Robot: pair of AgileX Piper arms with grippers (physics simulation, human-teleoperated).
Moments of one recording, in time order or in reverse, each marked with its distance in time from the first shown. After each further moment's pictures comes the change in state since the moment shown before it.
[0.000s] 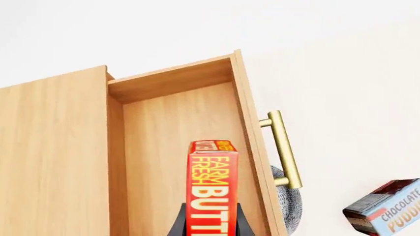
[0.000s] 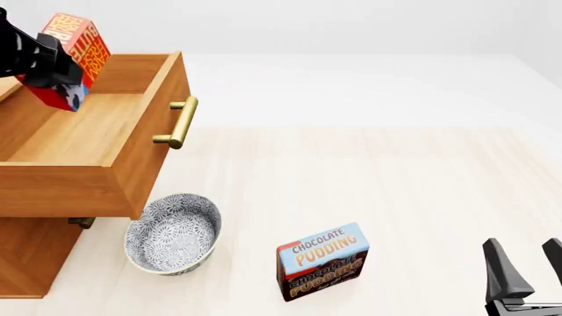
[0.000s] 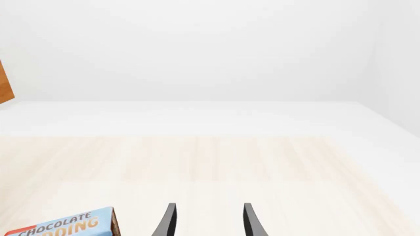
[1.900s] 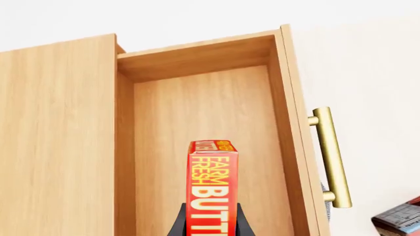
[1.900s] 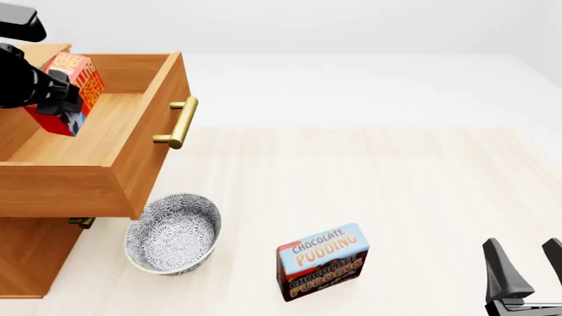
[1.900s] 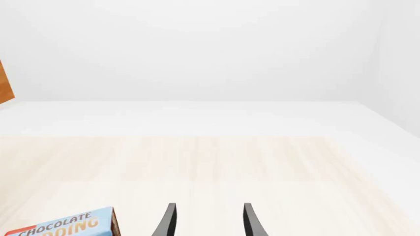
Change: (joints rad) left arm 0.107 0.044 0.148 -0.102 0.024; right arm 0.000 0.000 0.000 0.000 0.000
